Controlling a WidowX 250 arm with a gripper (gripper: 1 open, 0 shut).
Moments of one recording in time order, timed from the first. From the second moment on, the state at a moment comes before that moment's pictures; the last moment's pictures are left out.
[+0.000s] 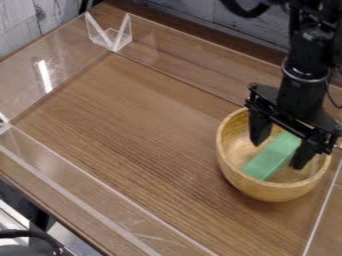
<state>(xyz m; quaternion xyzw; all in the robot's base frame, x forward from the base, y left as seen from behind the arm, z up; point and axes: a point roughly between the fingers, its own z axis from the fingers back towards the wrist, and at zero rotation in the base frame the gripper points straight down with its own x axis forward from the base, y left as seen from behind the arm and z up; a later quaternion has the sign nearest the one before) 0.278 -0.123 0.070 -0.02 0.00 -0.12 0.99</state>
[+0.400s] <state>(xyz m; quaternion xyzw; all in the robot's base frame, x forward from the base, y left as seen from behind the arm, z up) 0.279 -0.124 0.065 -0.02 0.00 -0.11 0.99</state>
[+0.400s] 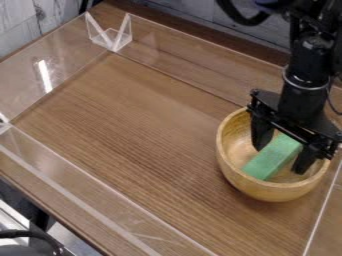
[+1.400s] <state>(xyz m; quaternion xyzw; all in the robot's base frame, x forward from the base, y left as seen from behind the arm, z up) 0.277 -0.126 0.057 -0.02 -0.01 -0.12 0.99</state>
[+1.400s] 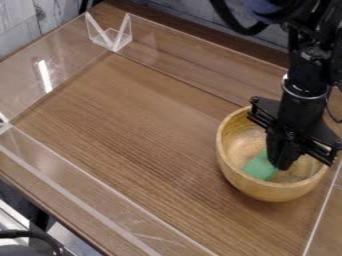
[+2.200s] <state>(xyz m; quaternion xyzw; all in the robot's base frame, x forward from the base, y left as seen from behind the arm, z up) 0.273 -0.118 0.061 -0.01 0.02 -0.12 0.99</state>
